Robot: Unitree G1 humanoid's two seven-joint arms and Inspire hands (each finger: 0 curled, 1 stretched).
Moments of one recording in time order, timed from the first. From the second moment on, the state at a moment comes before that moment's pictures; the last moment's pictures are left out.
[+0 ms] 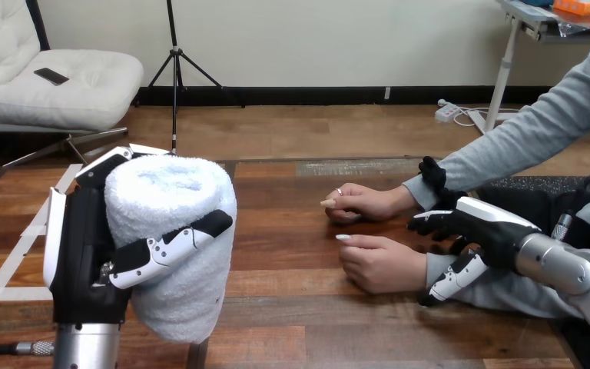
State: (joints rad) left arm 0.10 0.10 0.10 0.11 -0.11 -0.72 -0.12; right arm -0.71 -0.54 0.29 1.22 -0.53 -0.45 0.28
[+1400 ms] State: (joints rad) left arm 0.10 0.10 0.13 0.11 -0.11 -0.72 -0.13; right arm -0.75 -0.55 0.34 1.23 -0.57 -0.42 0.28
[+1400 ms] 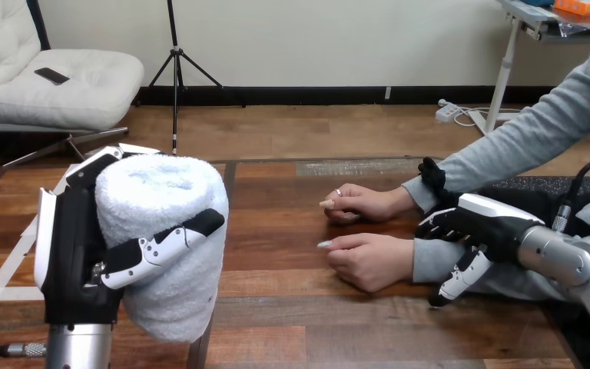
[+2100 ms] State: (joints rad) left arm 0.10 0.10 0.13 0.11 -0.11 -0.72 -0.12; right arm -0.75 -0.58 0.35 1.23 -0.57 -0.42 0.29
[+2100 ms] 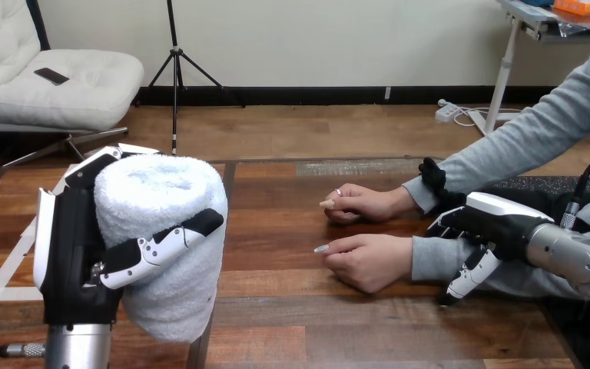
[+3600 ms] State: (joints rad) left arm 0.10 0.10 0.13 0.11 -0.11 -0.72 -0.13; right arm -0.75 -0.58 0.41 1.23 -0.64 -0.49 0.16
